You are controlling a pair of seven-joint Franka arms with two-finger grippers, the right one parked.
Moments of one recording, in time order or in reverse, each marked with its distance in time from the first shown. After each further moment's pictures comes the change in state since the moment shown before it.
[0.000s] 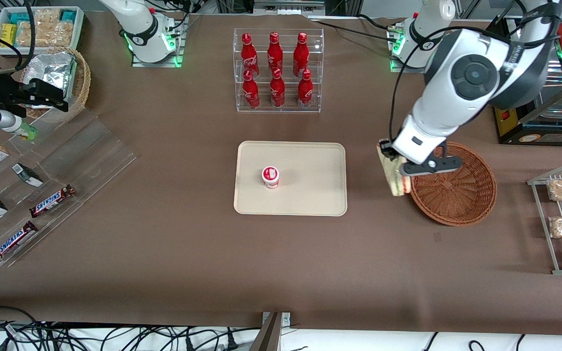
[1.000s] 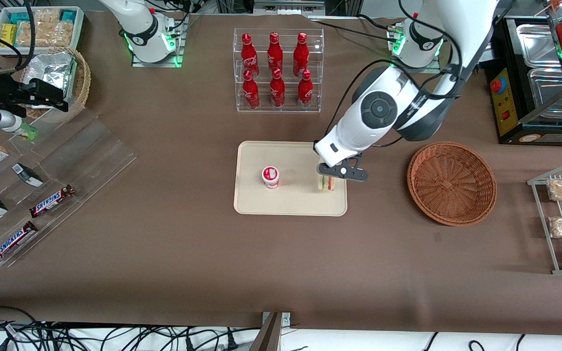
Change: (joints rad) arm -0.170 0.281 -0.037 0.032 0.036 0.209 -0.042
